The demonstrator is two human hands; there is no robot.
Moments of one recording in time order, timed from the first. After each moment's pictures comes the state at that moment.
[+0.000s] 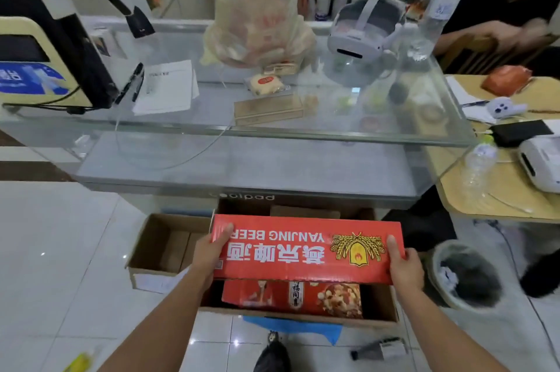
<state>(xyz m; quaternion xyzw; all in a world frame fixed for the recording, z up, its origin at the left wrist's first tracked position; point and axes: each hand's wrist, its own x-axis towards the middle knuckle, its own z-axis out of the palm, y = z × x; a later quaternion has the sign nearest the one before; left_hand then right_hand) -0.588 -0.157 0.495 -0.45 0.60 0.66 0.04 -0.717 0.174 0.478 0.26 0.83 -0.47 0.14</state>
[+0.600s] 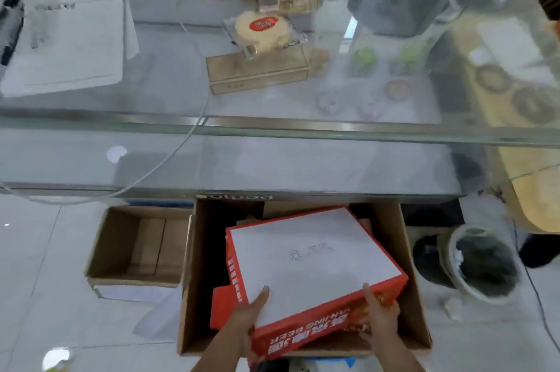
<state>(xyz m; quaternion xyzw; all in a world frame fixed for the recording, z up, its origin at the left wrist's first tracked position) -0.625 -0.143 0.293 -0.59 0.33 0.67 0.31 -0.721 0.085 0.319 0.52 0.64 -0.51 0.24</state>
